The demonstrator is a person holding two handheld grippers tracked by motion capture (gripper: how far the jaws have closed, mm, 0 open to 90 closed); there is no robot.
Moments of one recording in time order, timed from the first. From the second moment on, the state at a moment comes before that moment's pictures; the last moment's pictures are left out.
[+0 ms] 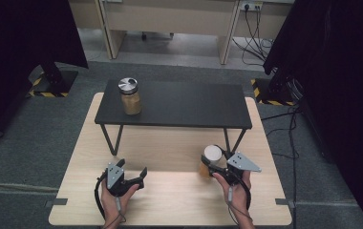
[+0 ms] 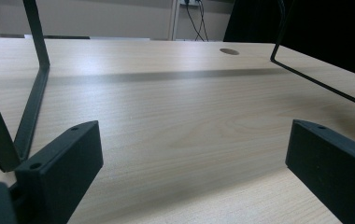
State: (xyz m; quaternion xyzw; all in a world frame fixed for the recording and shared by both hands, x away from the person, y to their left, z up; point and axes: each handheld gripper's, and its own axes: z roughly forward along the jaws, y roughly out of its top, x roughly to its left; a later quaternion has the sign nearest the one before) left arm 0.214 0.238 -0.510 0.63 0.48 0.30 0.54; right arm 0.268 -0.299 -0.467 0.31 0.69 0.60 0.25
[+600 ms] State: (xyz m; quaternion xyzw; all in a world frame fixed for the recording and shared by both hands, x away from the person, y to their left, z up) left arm 0.215 0.238 -0.509 0.63 0.48 0.30 0.54; right arm 0.249 -0.319 -0.404 0.31 0.68 0.62 0.24
